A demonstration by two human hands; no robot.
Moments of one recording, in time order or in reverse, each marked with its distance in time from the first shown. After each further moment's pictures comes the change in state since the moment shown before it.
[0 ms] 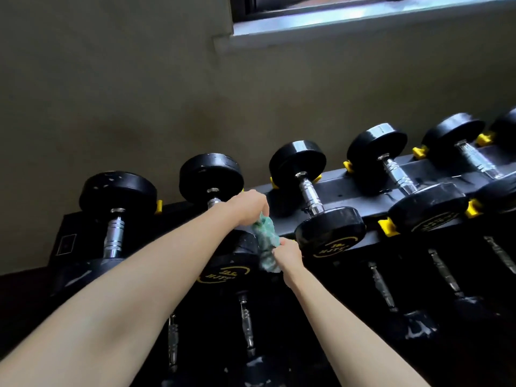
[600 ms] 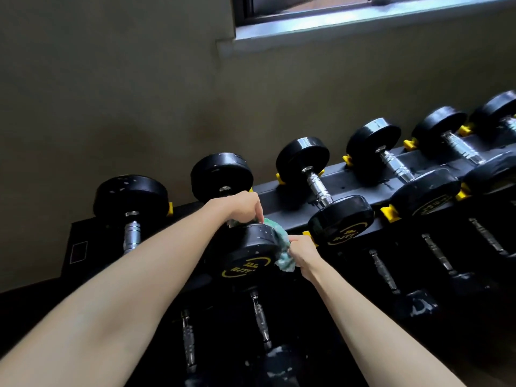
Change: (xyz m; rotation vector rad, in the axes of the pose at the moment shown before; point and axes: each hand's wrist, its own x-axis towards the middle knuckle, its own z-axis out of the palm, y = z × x) left_hand -0.034 -0.047 -0.006 -0.147 -0.101 0.077; right_hand -0.040 -0.013 0.011 0.126 -0.033 0.068
